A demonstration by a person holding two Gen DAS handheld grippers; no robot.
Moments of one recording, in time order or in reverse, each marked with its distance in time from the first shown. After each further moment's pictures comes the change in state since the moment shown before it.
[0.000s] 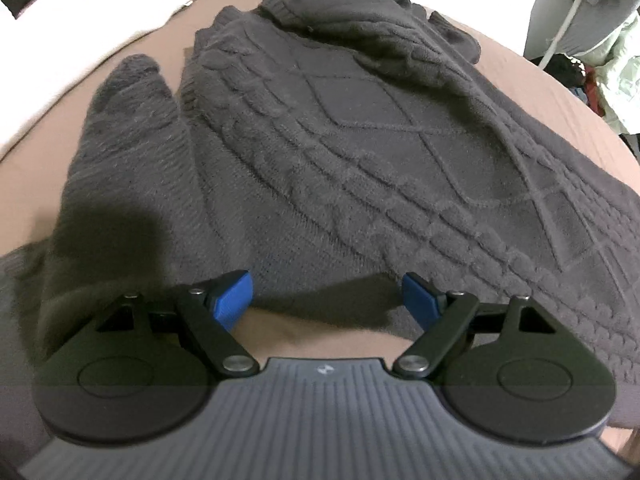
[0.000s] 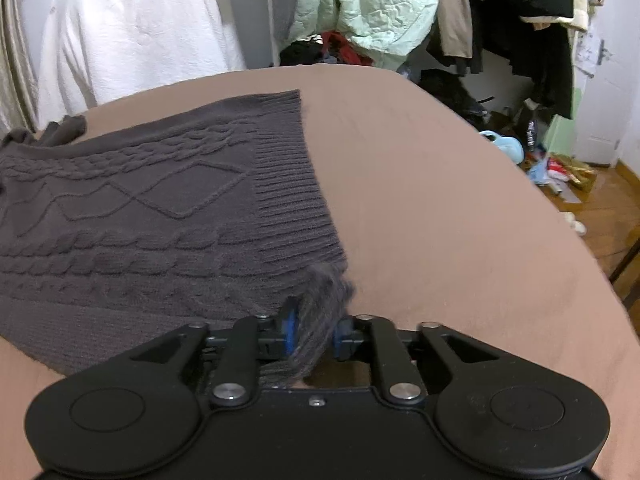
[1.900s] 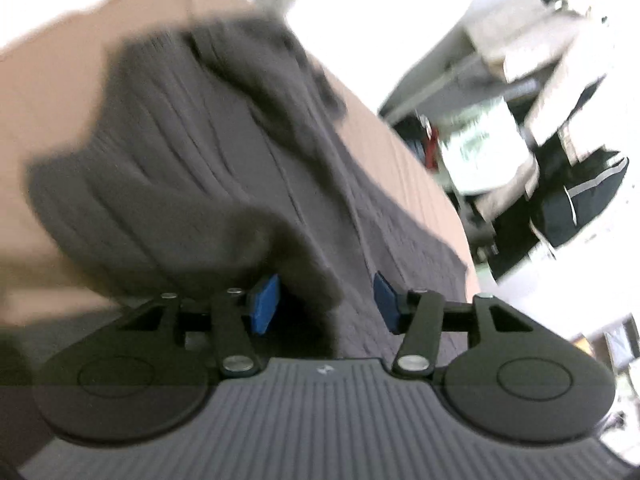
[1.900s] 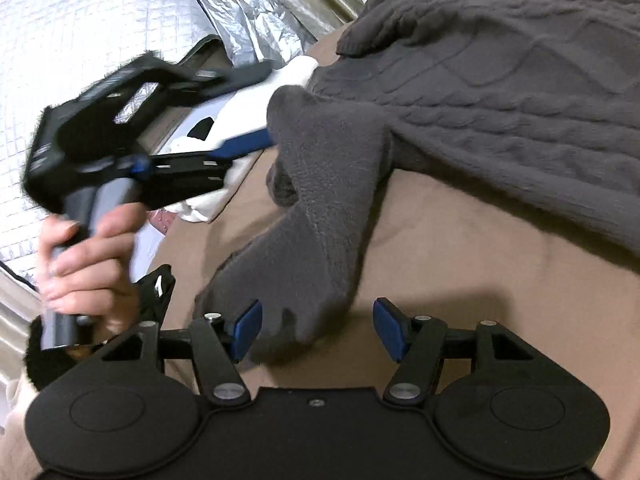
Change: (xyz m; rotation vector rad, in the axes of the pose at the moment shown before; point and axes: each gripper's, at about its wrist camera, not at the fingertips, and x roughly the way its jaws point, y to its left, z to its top) left arm -0.049 0.097 0.041 -0.146 -0.095 -0.598; right arm -0.010 0.320 -0.032 -0.084 0.362 1.057
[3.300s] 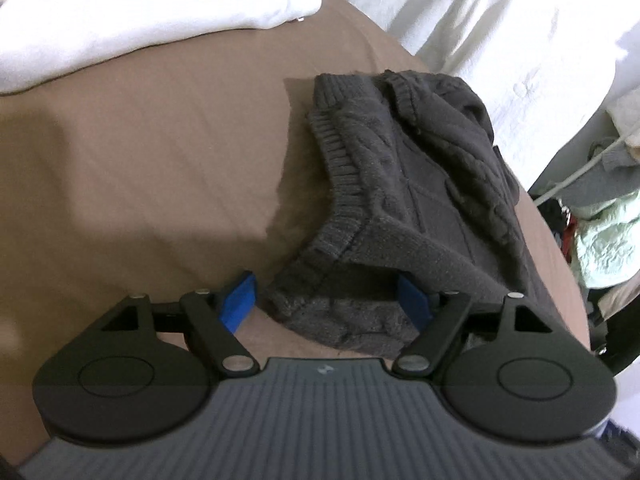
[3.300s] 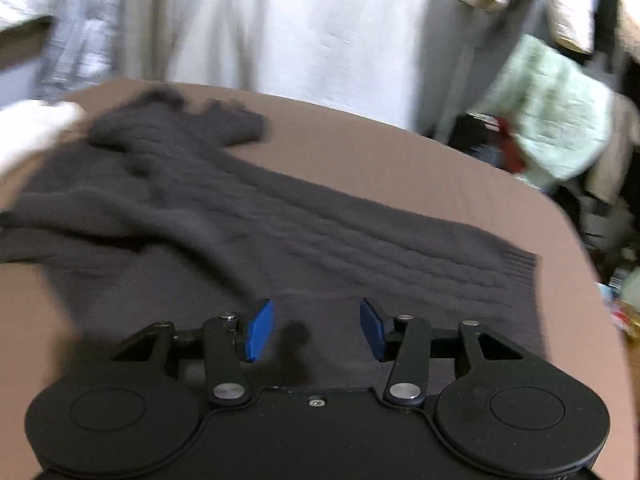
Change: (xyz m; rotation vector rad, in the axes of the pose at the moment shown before) left arm 0.036 0.075 0.001 -0.216 -0.149 0.369; right arm -0.114 -0.018 0.079 -0.357 -0.184 -0.875
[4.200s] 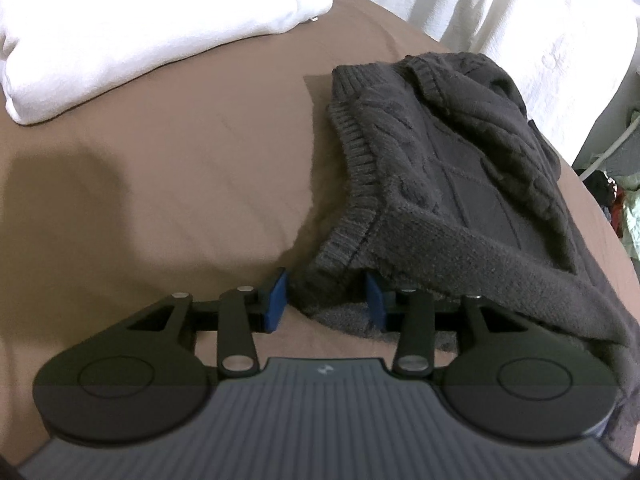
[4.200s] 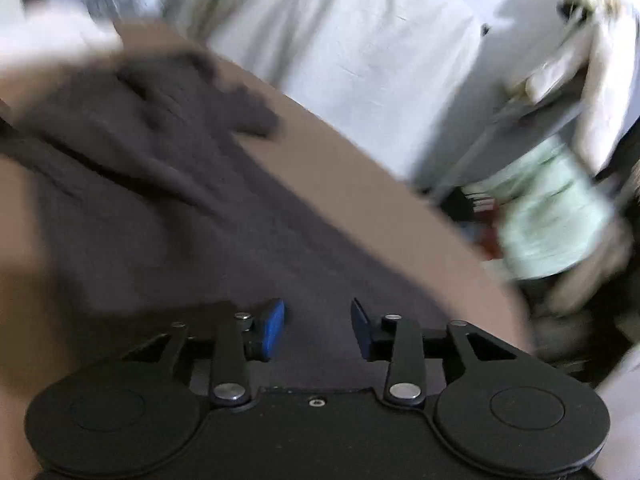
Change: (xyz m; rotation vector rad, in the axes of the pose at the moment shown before) left arm 0.005 -0.019 -0.006 0.104 -0.002 0.150; right arm -0.004 0.002 0.003 -0.322 -0.039 -0.080
